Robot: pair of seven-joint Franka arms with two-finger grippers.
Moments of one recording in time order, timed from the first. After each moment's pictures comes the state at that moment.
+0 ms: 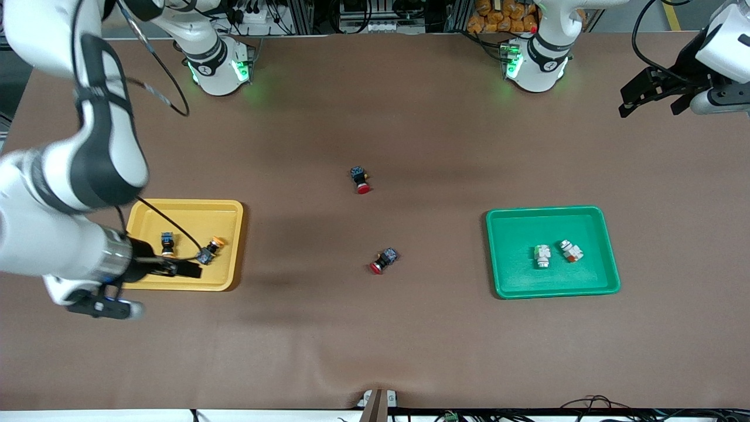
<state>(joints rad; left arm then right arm) -0.05 -0.22 -0.06 -1.75 -0.02 1.55 -0.17 0.10 0.59 0.04 -1.04 0.14 1.65 0.25</state>
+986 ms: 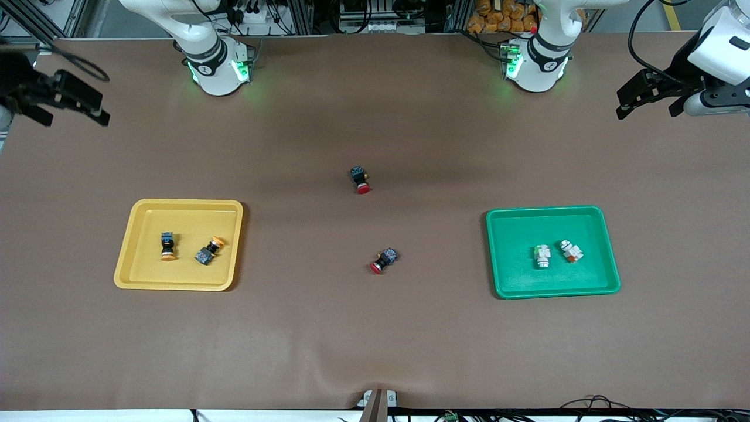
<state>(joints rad) -0.05 -0.22 -0.07 -1.76 -0.02 1.56 -0.17 0.01 0.05 0.11 -1.25 0.04 1.24 0.15</state>
